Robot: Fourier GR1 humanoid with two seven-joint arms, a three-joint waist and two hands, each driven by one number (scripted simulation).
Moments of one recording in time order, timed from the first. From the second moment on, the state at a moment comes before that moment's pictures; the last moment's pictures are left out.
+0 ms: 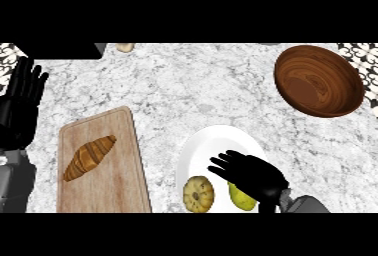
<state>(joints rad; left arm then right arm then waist) -0.26 0.31 0.22 -1.47 0.14 0.02 -0.02 -0.15 -0.30 0.55 -1.55 1.10 0.48 -0.23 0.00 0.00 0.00</state>
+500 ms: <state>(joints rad) -0.25 0.30 0.23 -1.50 0.14 0.01 -0.01 -0.20 -0.25 0.49 -1.45 1.15 0.38 -0.34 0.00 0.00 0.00</state>
